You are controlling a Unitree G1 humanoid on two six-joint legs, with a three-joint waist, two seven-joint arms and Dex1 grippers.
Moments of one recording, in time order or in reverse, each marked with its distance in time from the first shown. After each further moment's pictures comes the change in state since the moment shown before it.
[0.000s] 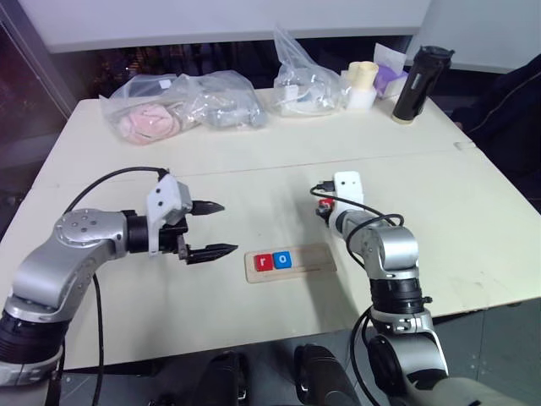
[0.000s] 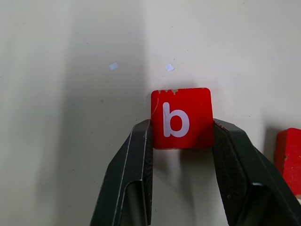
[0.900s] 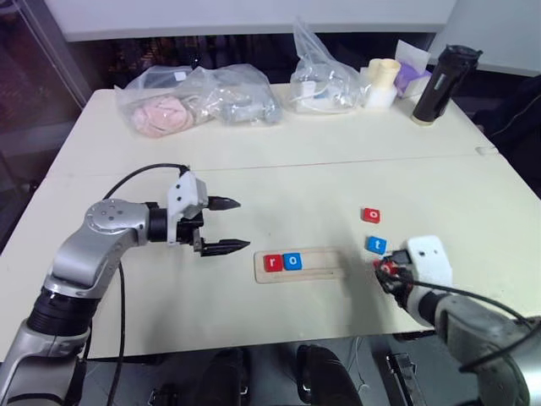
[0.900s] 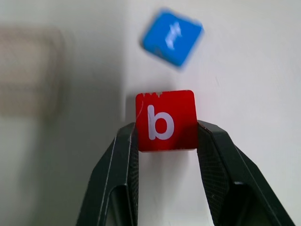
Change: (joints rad) left arm -0.120 -0.083 -0.126 0.196 0.088 -0.158 -0.105; right arm 0.650 -0.289 -0.275 -0.962 0.337 0.465 0.111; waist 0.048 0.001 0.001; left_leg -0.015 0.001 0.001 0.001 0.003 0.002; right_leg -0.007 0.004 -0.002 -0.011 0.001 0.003
